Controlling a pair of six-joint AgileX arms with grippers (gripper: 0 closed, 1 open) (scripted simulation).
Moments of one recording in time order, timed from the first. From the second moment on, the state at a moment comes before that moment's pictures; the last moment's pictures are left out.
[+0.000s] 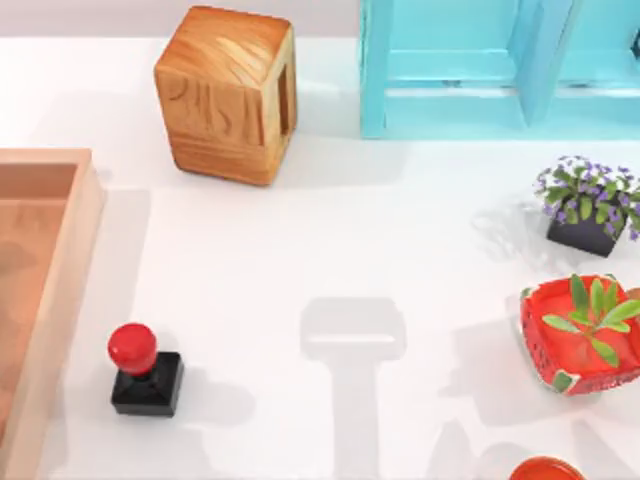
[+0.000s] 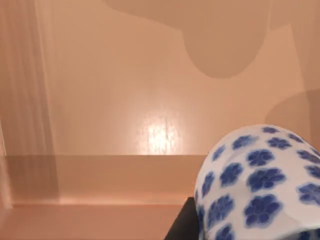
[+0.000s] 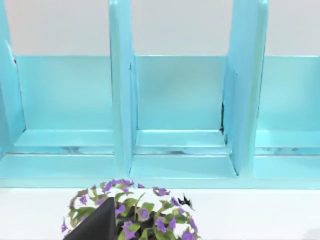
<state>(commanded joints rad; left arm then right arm) 0.41 1.47 1.00 -1.10 0.00 0.43 0.00 0.00 0.00 0.00 0.00 0.00</state>
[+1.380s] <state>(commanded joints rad) 0.41 1.51 0.87 -0.94 0.00 0.44 0.00 0.00 0.00 0.00 0.00 0.00</state>
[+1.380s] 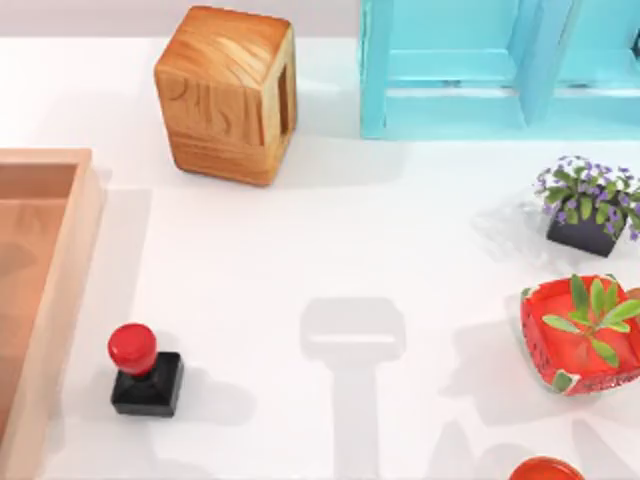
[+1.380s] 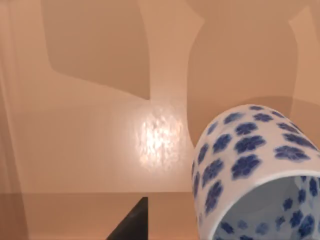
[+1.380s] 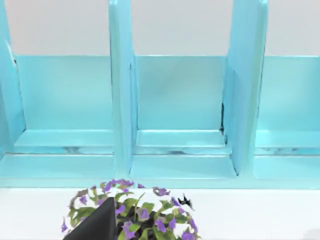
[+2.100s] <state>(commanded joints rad) 0.42 1.51 0.94 -1.00 0.00 0.44 0.00 0.00 0.00 0.00 0.00 0.00</state>
